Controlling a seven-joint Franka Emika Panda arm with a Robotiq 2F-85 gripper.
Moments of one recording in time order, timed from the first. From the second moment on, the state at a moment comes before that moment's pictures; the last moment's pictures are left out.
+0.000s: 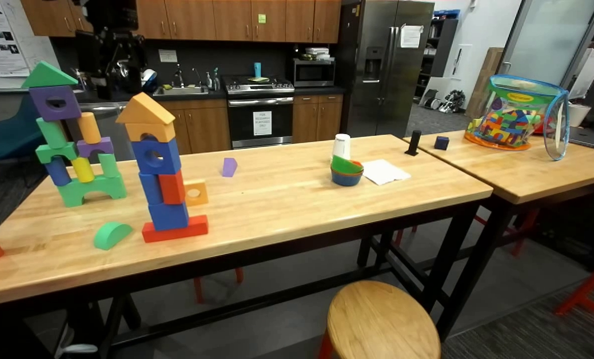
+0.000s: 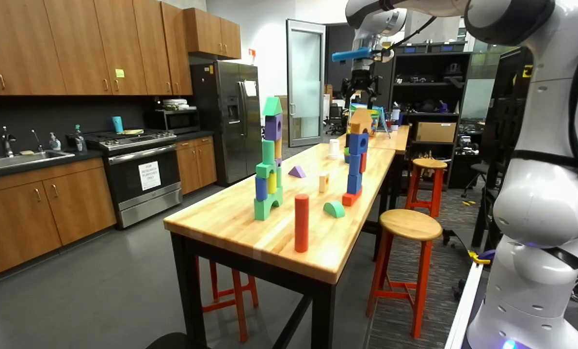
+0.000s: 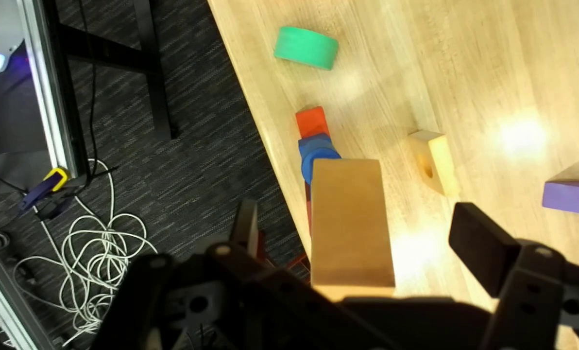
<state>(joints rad) -0.28 0.05 -0.26 -1.50 0.14 1.49 1.16</state>
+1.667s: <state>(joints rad) -0.30 0.07 -0.29 -1.50 0.14 1.48 1.11</state>
